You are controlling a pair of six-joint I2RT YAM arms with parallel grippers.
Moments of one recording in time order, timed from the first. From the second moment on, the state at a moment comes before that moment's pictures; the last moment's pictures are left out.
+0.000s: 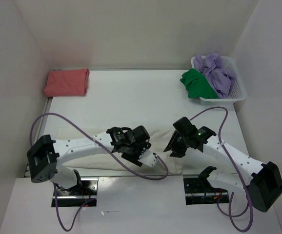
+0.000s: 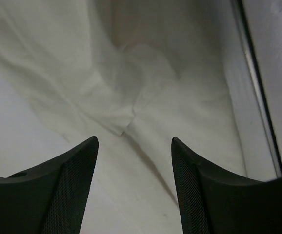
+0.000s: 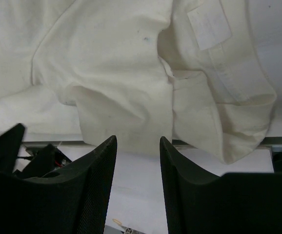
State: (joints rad) left arm -1.07 1.45 1.07 -0.76 0.05 0.94; right arm 0.63 1.04 0.69 -0.81 -0.10 1.20
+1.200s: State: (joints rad) left arm -1.17 1.68 1.00 -0.58 0.14 0.90; right arm 0.62 1.00 0.59 -0.77 -0.18 1.19
